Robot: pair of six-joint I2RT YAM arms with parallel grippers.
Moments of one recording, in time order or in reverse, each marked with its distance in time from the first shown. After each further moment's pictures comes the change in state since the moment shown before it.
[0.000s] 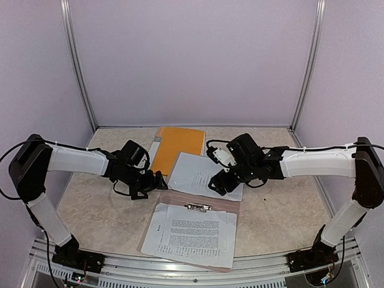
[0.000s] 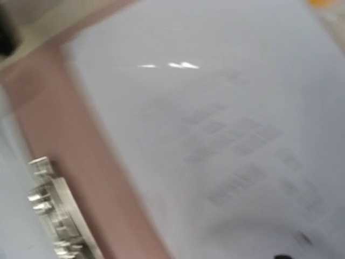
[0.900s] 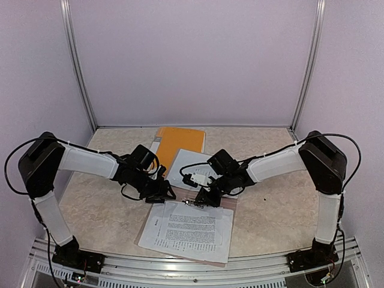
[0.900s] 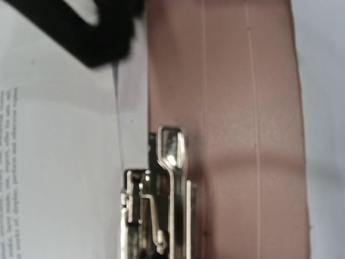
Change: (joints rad) left arm -0.068 0.113 0.043 0.073 0.173 0.116; right arm -0.008 0.373 0.095 0.140 -0.362 -0.394
